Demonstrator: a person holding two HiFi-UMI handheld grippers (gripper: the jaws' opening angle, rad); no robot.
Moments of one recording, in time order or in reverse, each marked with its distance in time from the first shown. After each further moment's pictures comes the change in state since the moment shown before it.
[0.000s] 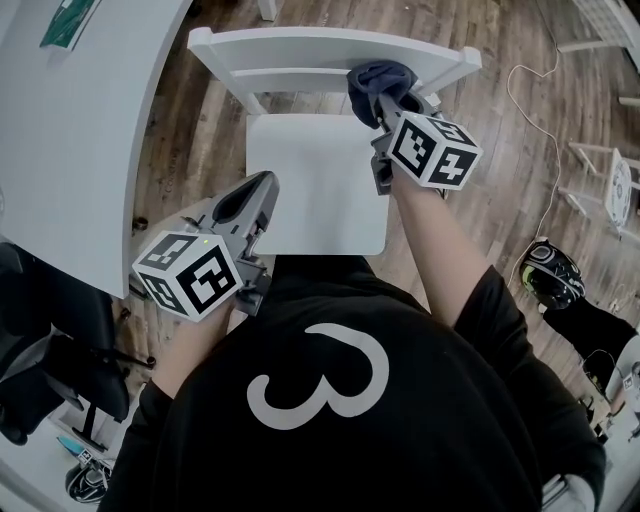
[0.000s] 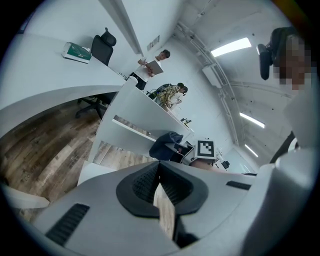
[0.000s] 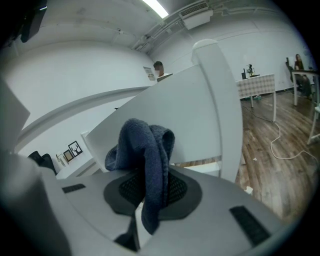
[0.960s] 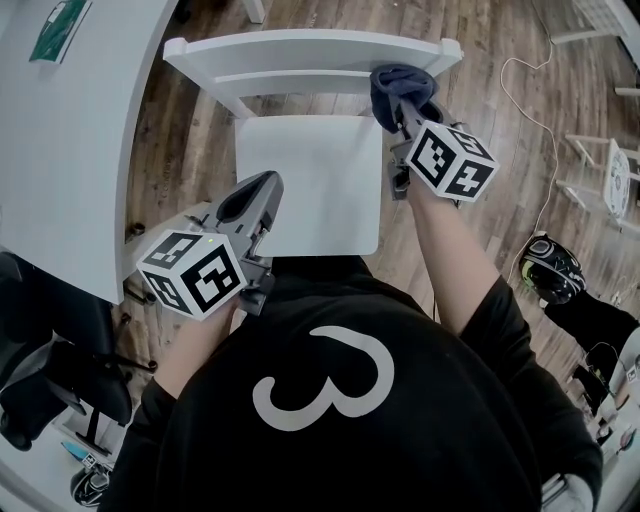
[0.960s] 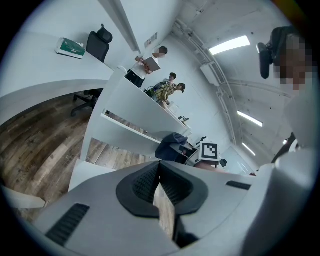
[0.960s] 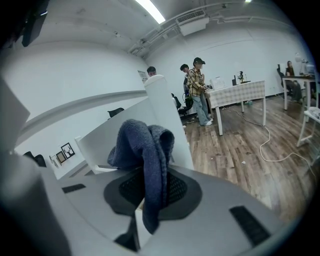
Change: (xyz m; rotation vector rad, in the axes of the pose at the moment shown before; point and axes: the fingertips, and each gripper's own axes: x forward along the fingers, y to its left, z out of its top) left arm 0.024 -0.020 -0.007 0.011 0.020 -0.025; right arm -0.037 -0.052 0.010 0.008 -0.039 -0.084
